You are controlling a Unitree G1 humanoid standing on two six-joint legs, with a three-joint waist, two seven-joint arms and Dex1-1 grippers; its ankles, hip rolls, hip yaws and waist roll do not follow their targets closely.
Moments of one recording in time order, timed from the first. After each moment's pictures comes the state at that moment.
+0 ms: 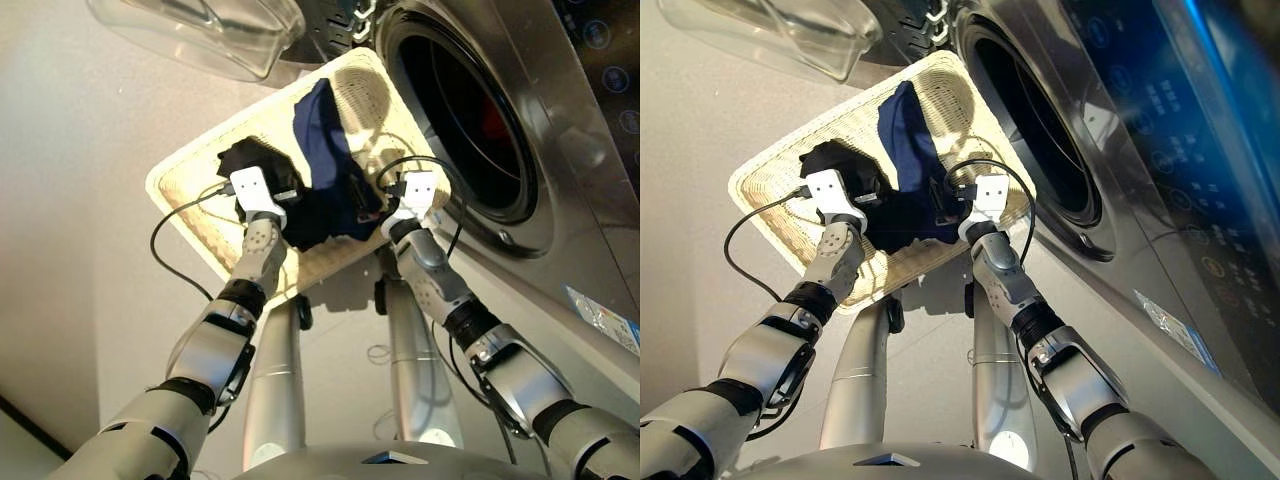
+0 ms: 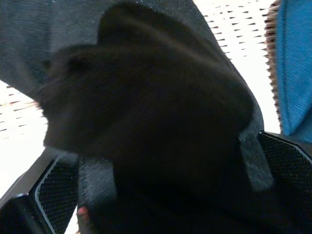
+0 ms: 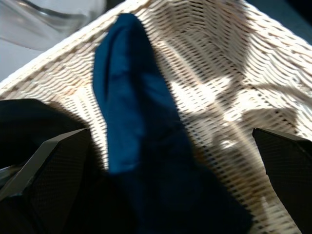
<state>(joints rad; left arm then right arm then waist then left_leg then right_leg) -0.80 0.18 -0.20 1.02 -0.60 -0.30 0.25 -0.60 -0.24 0.56 0.47 0.67 -0.32 -0.06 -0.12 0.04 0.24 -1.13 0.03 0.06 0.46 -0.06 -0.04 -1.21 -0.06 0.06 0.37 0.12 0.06</state>
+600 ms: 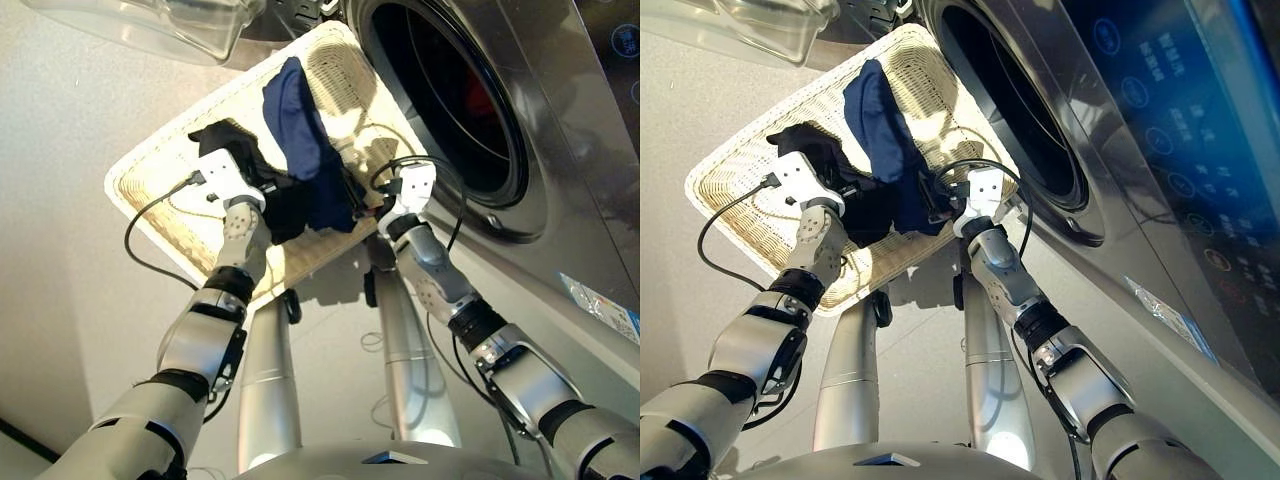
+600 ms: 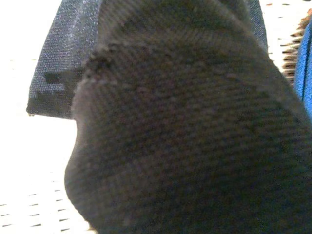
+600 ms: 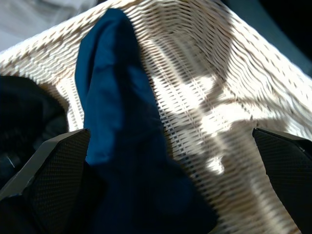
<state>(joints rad) -0.79 0.20 -0.15 0.94 -0.67 -0.33 0.28 -0.62 -0.29 0.56 0.46 0.49 -0.31 -0.09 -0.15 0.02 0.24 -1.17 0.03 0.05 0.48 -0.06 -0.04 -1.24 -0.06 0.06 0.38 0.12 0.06</state>
